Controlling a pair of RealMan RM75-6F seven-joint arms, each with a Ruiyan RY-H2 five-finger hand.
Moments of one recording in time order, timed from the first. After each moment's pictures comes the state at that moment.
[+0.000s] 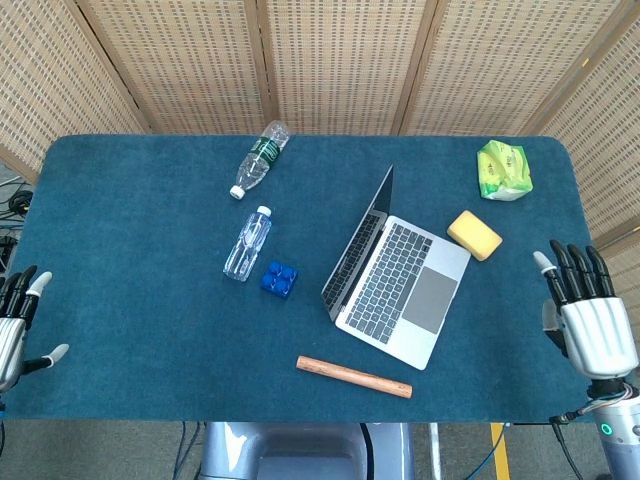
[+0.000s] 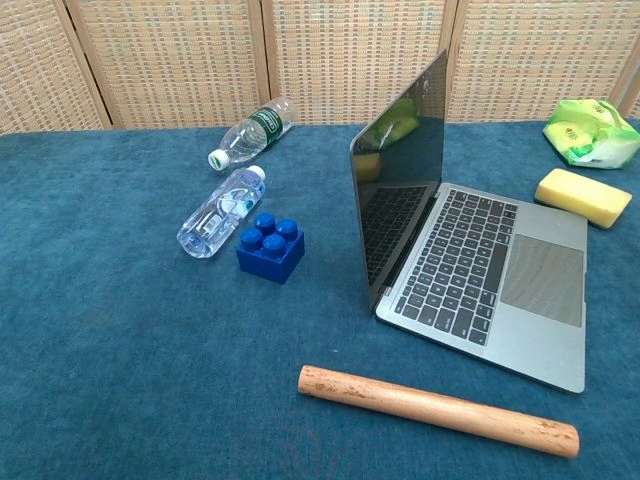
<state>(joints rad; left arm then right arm) -0.08 -1.12 -0.05 -1.63 1.48 1.50 0.12 0.17 -1.08 0.16 -1.65 -1.64 1.56 -0.22</state>
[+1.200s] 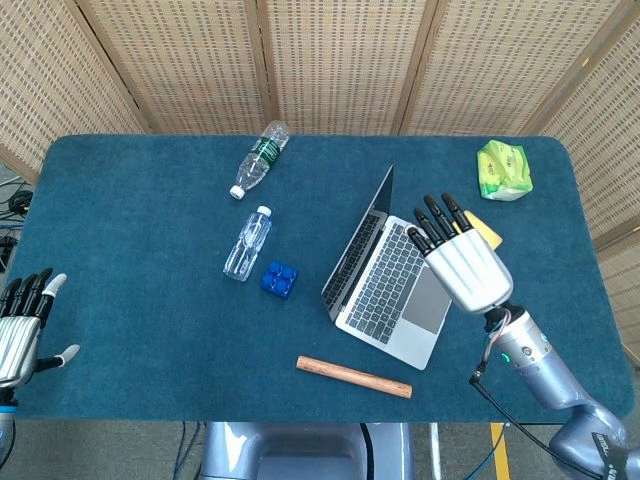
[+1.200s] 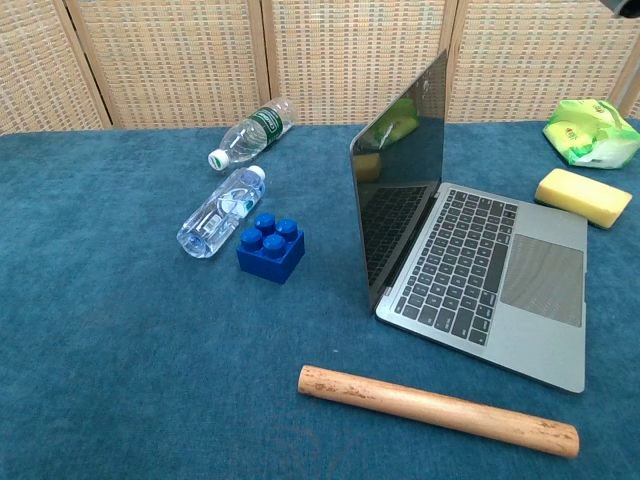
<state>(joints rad) -0.10 -1.14 -0.04 -1.60 1.47 1.45 0.12 0.56 -1.04 0.31 -1.88 -1.53 1.14 -0.71</state>
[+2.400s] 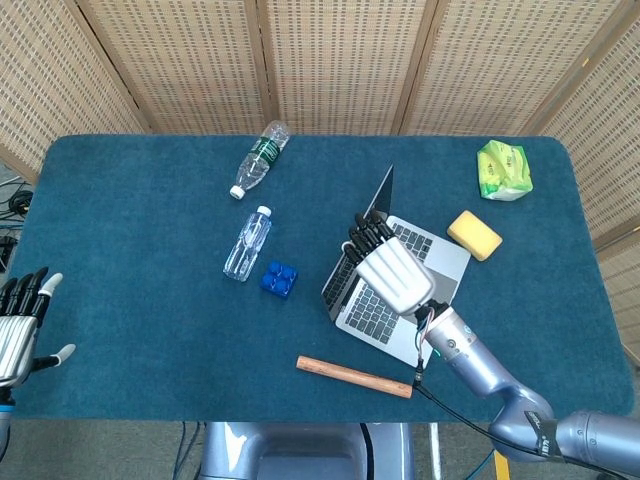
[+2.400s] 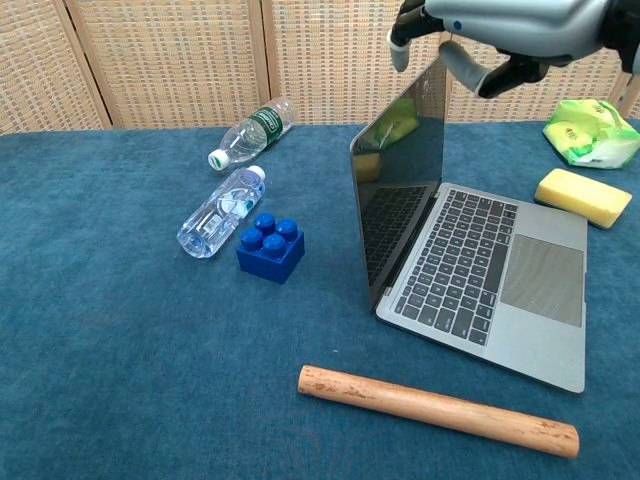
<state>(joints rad) -0.11 -1.16 -0.04 -1.58 1.46 1.44 0.13 0.76 -1.24 0.26 -1.85 -1.35 1.06 -0.94</state>
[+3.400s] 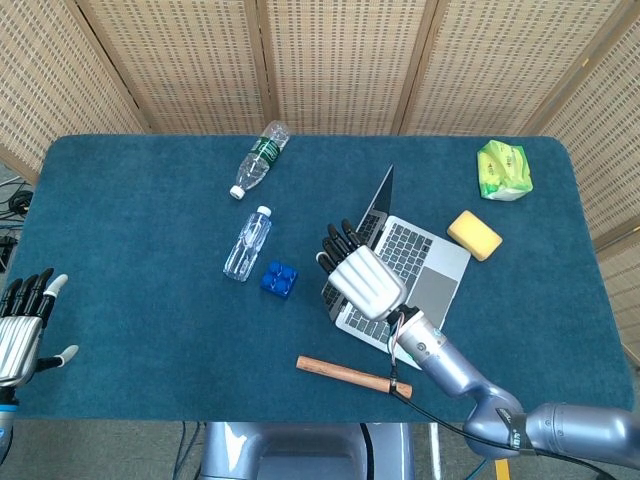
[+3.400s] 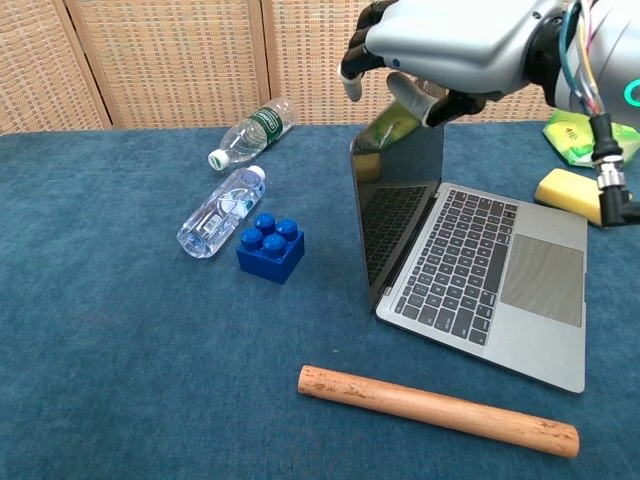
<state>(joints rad) -0.11 -1.16 -0.04 -1.58 1.46 1.44 0.14 0.85 -1.34 0.23 -1.84 -1.25 1.05 -1.04</state>
